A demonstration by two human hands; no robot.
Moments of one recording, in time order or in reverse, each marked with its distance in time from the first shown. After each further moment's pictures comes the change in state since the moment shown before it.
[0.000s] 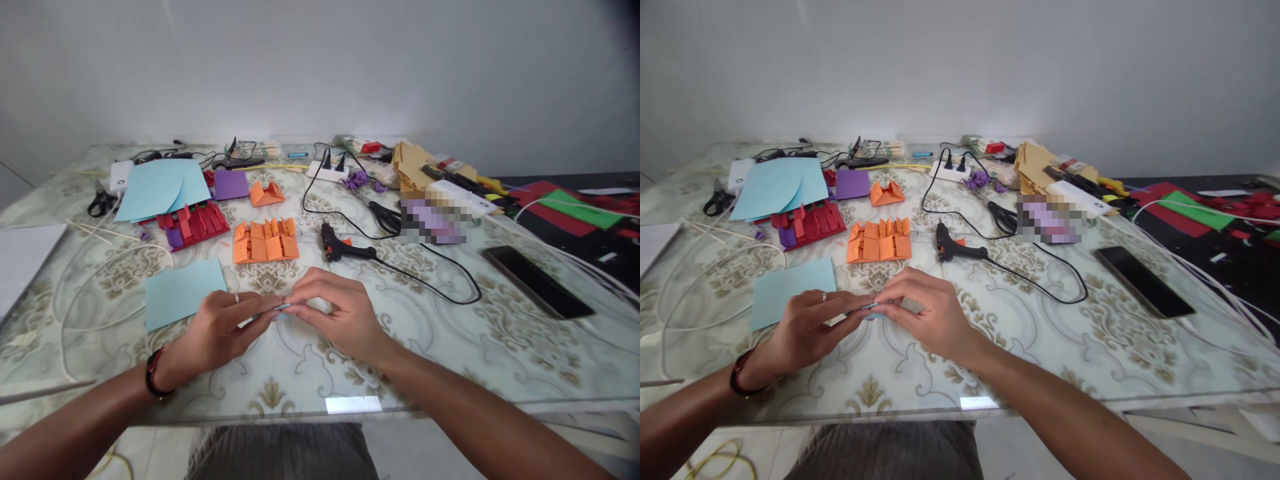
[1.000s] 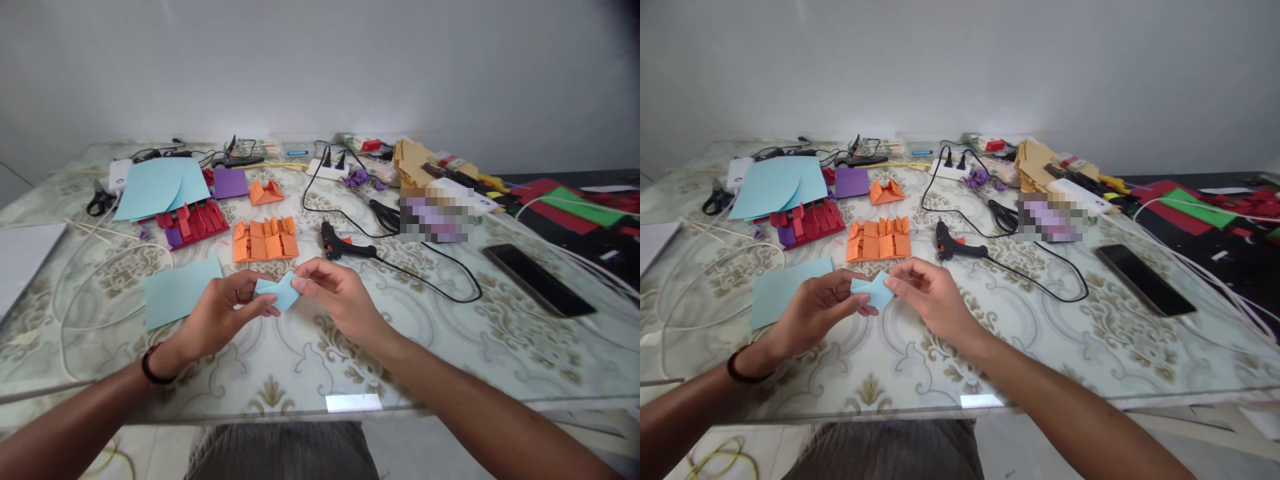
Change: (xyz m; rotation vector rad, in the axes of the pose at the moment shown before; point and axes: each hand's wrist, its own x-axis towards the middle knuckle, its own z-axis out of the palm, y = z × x) left_hand 0.000 -0.009 0.007 -0.621 -0.093 -0.718; right_hand 0.004 0.005 -0.001 0.340 0.063 0.635
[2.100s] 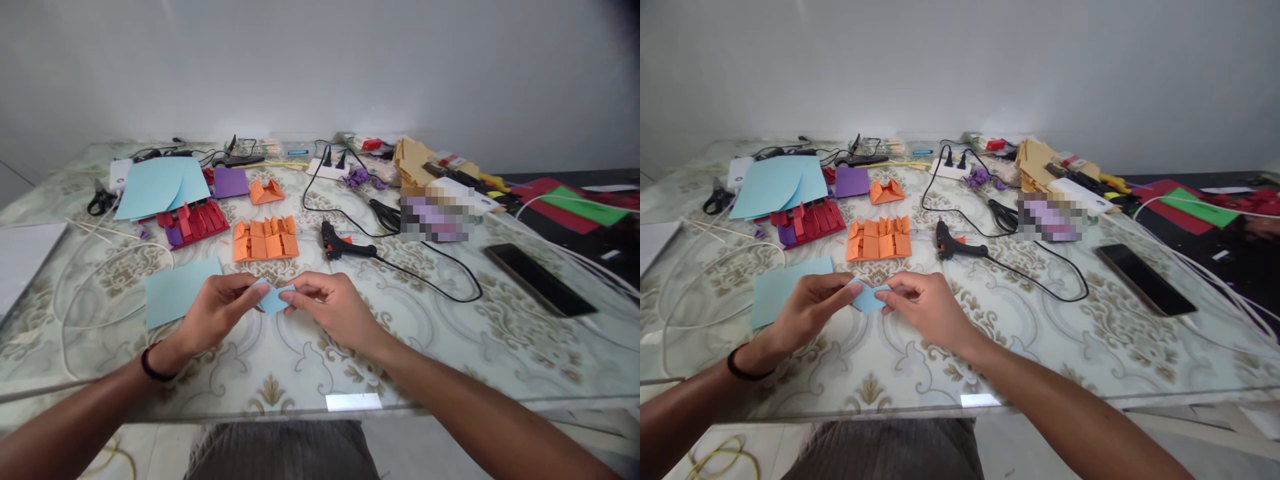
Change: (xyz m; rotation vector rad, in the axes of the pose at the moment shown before) left_hand 0.004 0.008 -0.006 0.061 -0.013 0.019; right_hand -0.004 0.000 0.005 -0.172 -0.097 0.044
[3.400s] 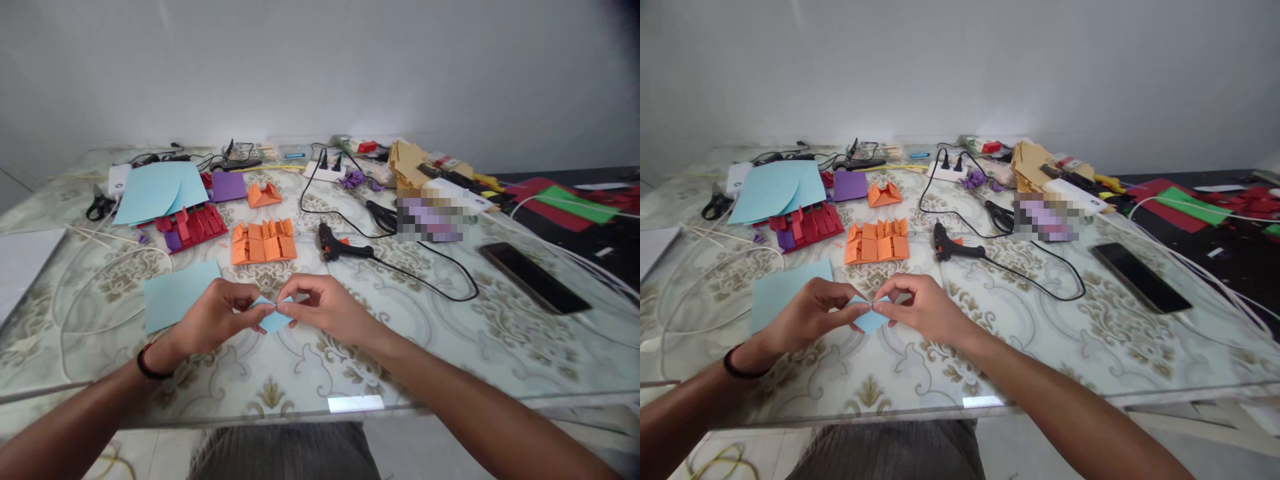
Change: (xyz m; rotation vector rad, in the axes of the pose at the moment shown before) left_hand 0.002 -0.004 -0.007 0.116 -0.208 -0.082; right_hand 0.004 0.007 -0.006 0.127 -0.175 0.130
